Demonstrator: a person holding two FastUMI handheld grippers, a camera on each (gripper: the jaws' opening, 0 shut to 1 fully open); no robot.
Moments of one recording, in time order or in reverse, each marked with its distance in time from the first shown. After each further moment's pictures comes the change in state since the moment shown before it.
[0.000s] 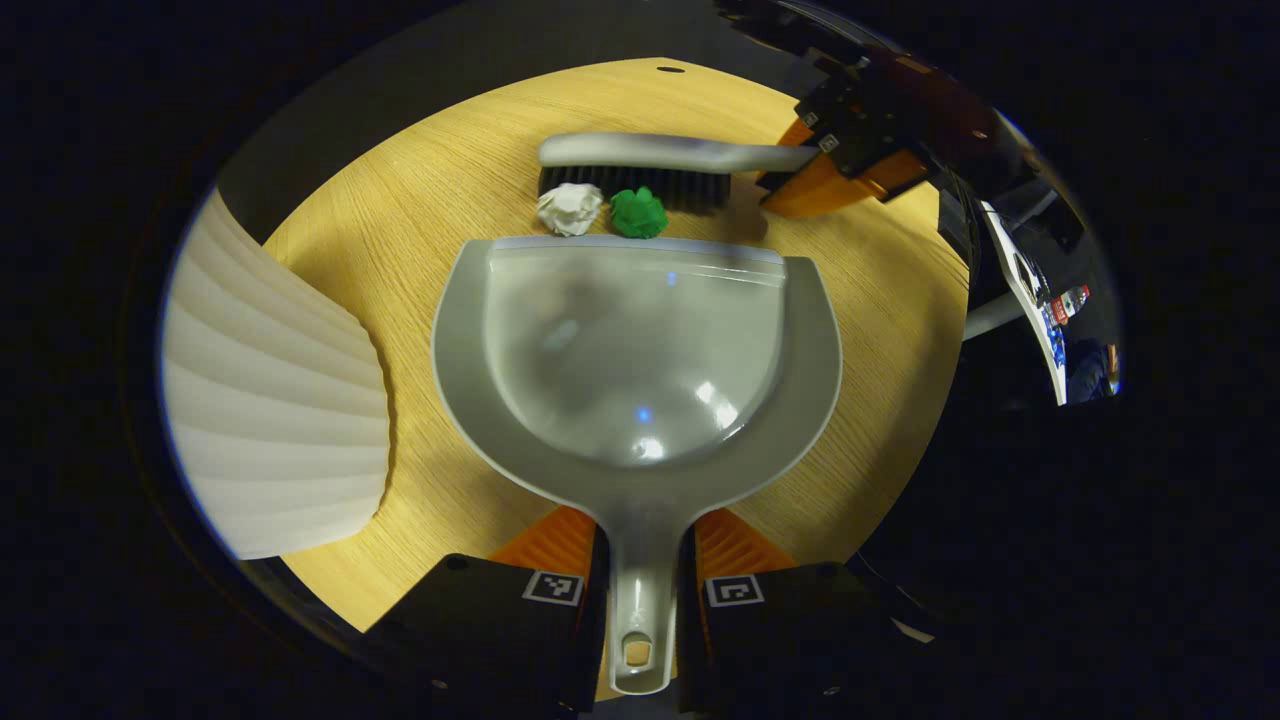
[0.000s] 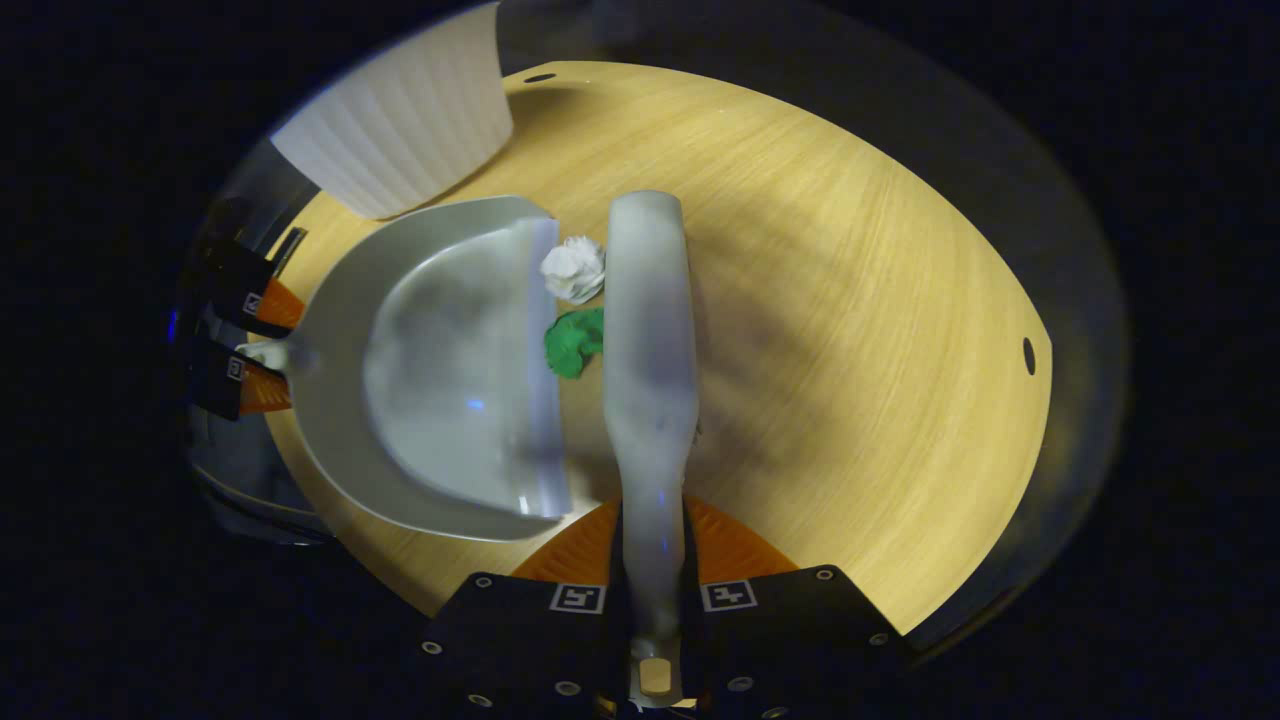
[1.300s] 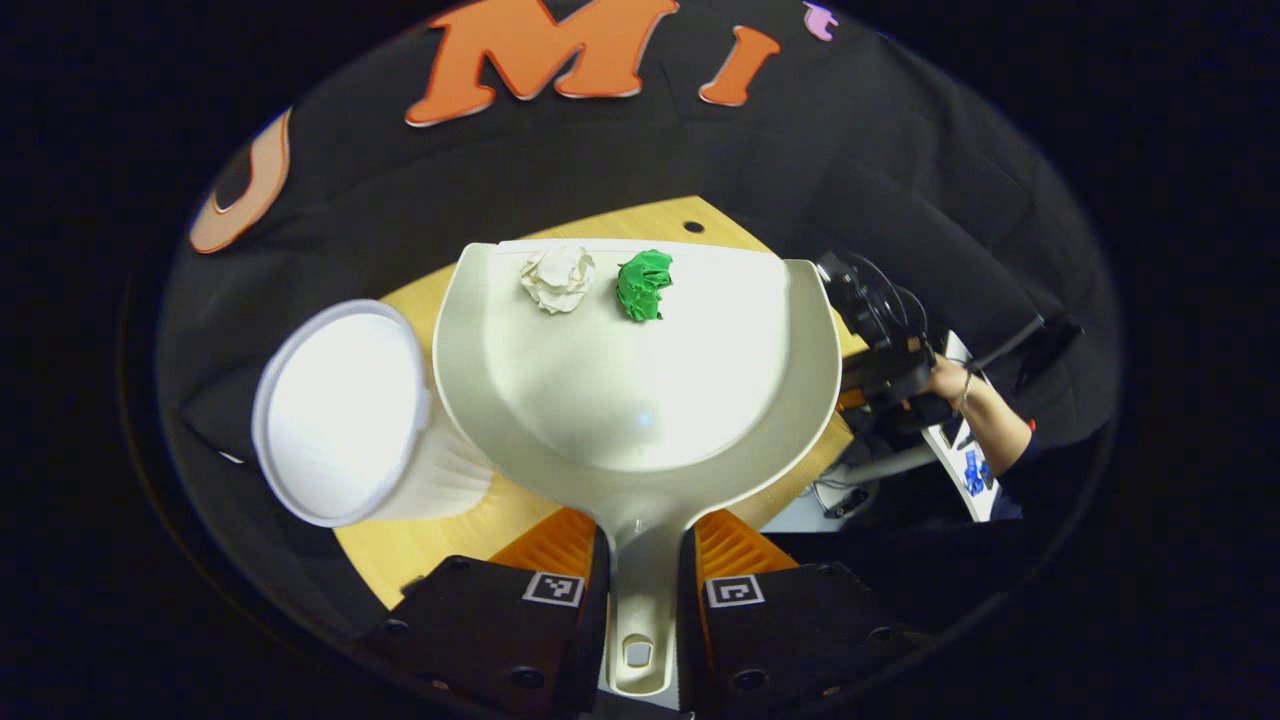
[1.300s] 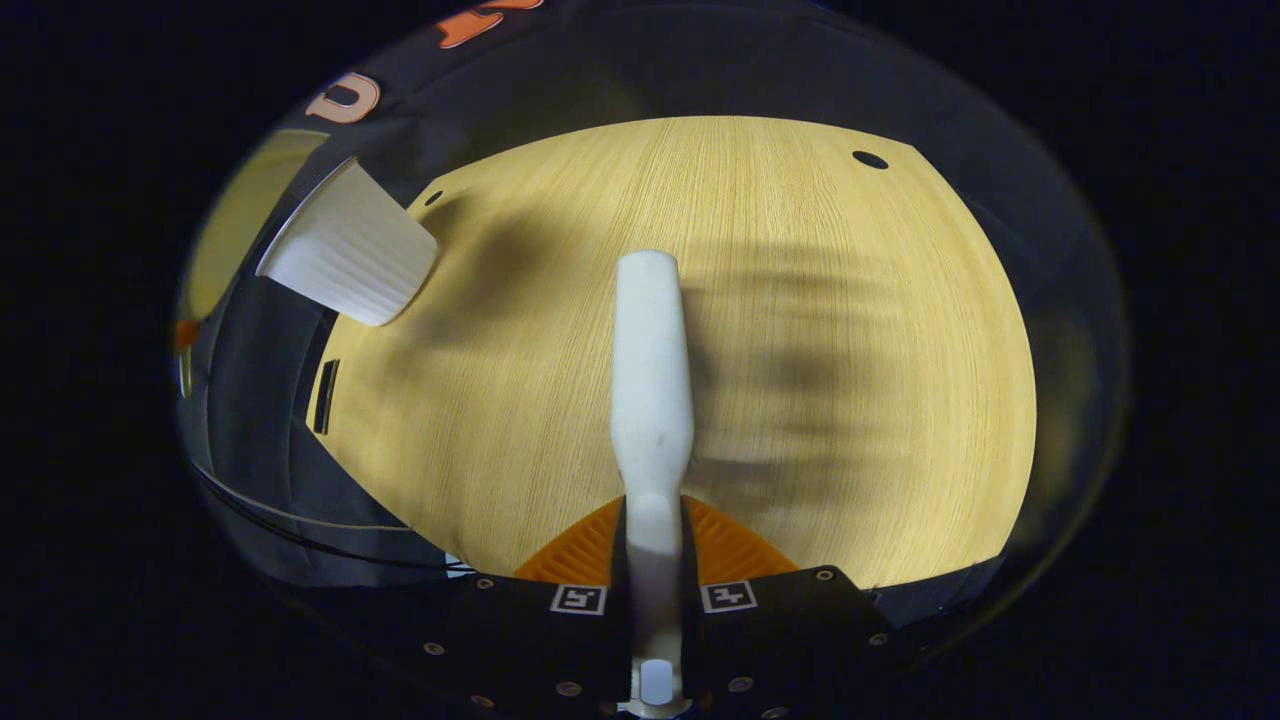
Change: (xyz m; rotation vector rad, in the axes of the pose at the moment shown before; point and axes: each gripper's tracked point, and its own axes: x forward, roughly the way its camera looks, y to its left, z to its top) left arm -0.274 0.046 0.103 -0.244 -0.303 0.080; right arm -0.061 -0.042 -0.093 0.520 -0.204 0.117
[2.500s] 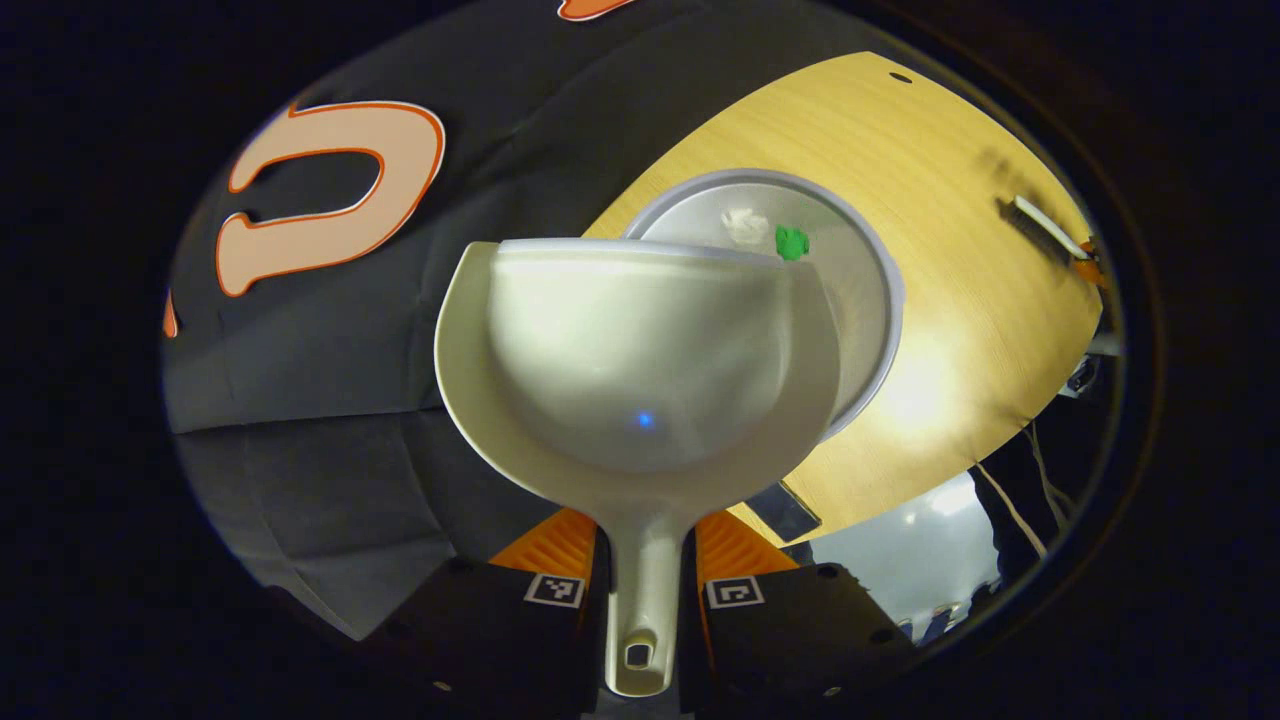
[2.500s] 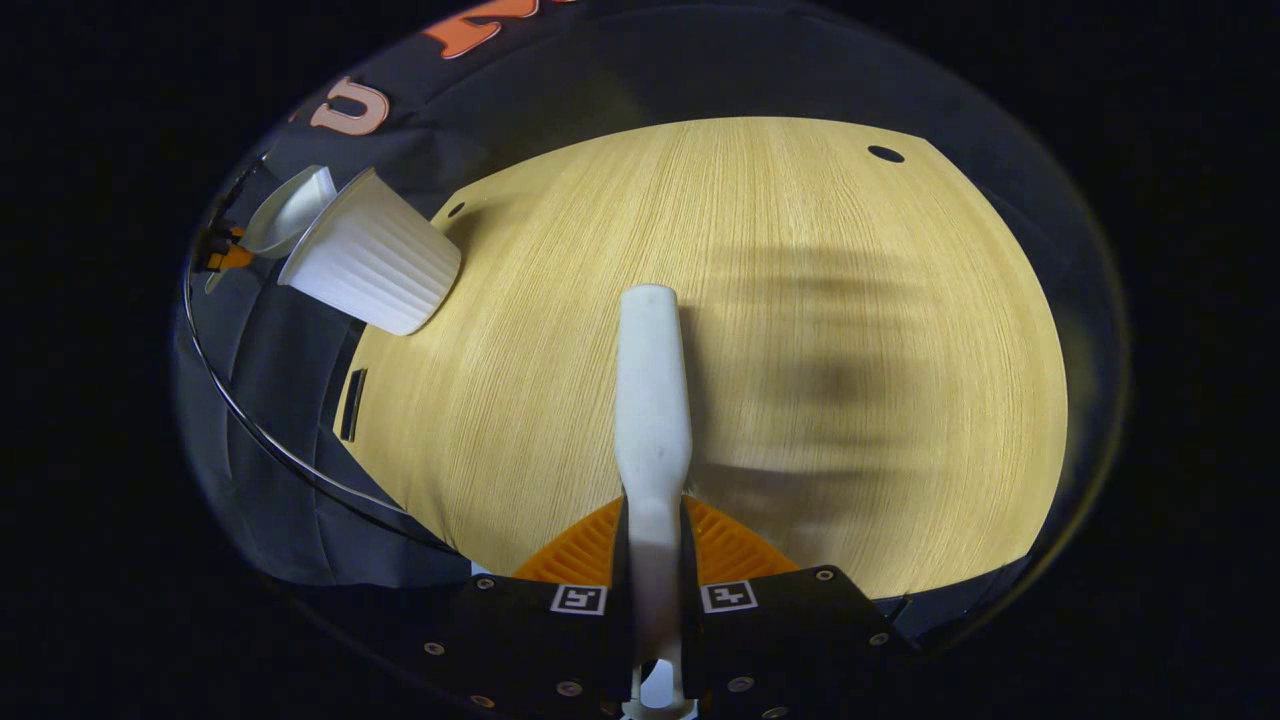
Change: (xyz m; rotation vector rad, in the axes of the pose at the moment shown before) left arm -0.062 0.178 0.009 0.221 0.572 0.674; right arm 0.011 0.008 0.003 0.027 -0.028 0.060
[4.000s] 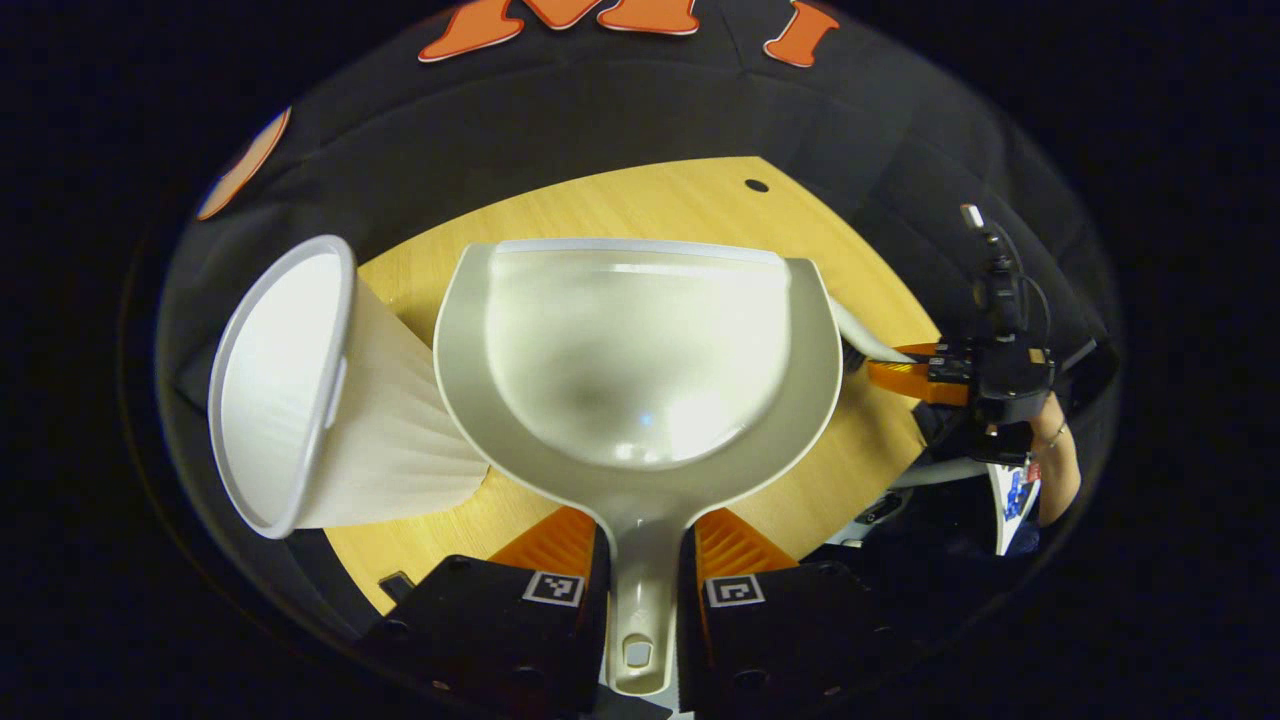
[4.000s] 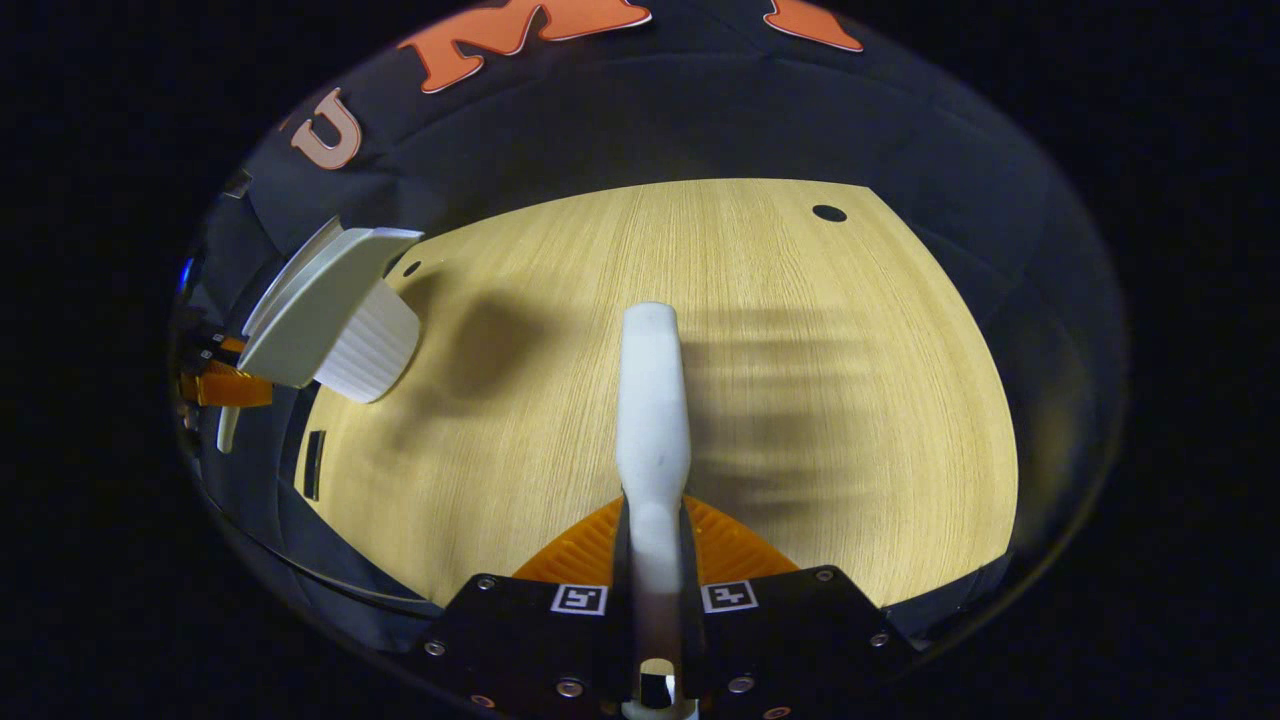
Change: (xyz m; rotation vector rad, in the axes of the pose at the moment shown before) left arm 0.016 -0.284 0.094 -0.263 -0.402 -0.601; right arm -0.006 -0.008 0.052 0.028 -0.215 -0.203
